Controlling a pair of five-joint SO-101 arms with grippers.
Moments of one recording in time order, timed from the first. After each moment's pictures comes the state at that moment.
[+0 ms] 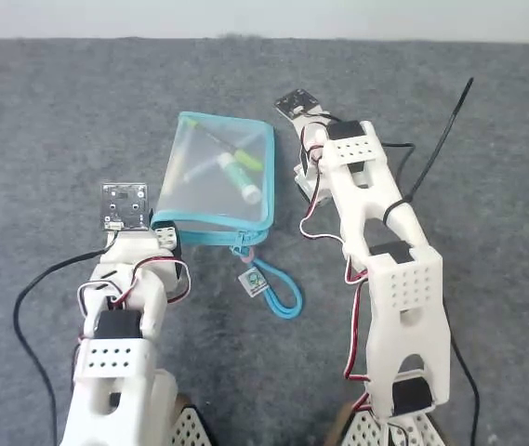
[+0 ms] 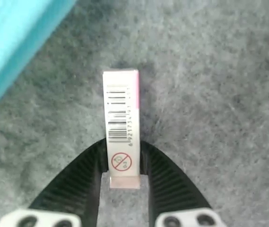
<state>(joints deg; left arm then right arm) -7.5 -61.3 85.2 24.0 4.6 -15.6 44.6 -26.2 69.9 21.5</state>
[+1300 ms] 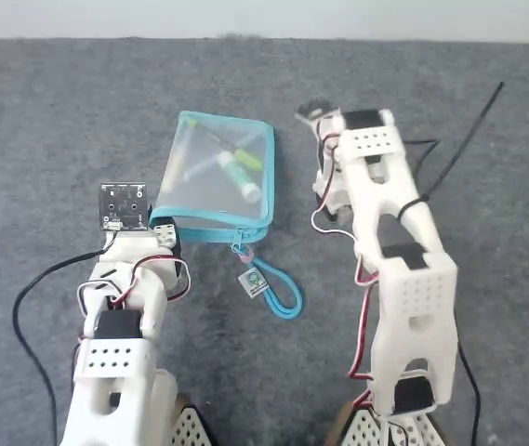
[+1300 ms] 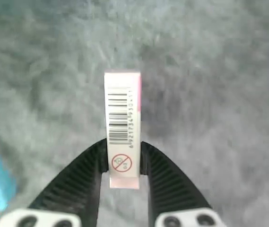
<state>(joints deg) -7.5 -61.3 85.2 22.1 4.6 -12.7 34.2 -27.2 90.1 20.8</state>
